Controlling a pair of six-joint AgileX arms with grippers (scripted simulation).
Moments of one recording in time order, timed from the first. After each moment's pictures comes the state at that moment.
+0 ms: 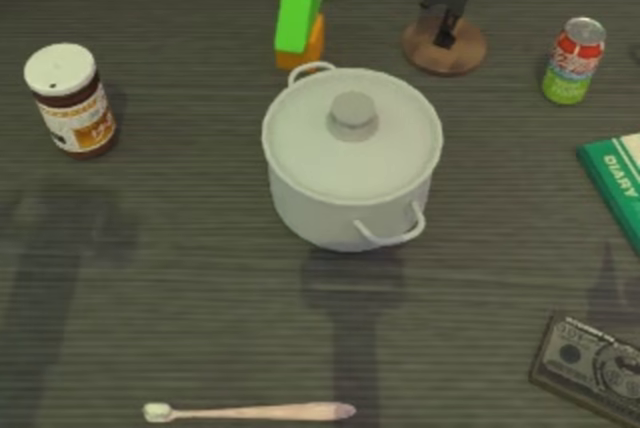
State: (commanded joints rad) left arm 0.00 0.67 0.69 -0.43 0.00 0.20; right arm 0.00 0.00 0.00 0.00 0.00 0.00
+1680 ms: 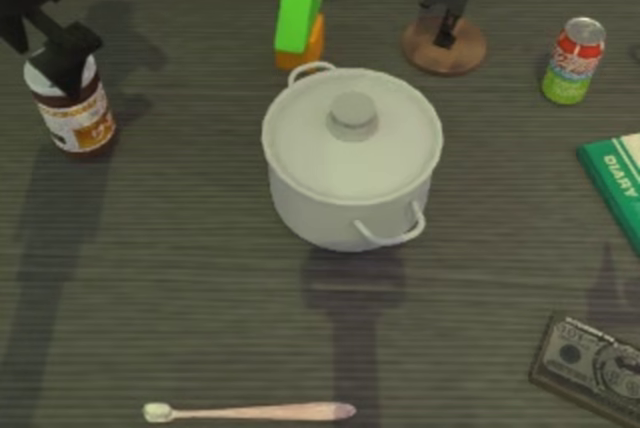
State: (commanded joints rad) left arm -0.02 2.69 2.85 -1.72 0.01 0.79; right arm 0.00 0.00 0.00 0.00 0.00 0.00
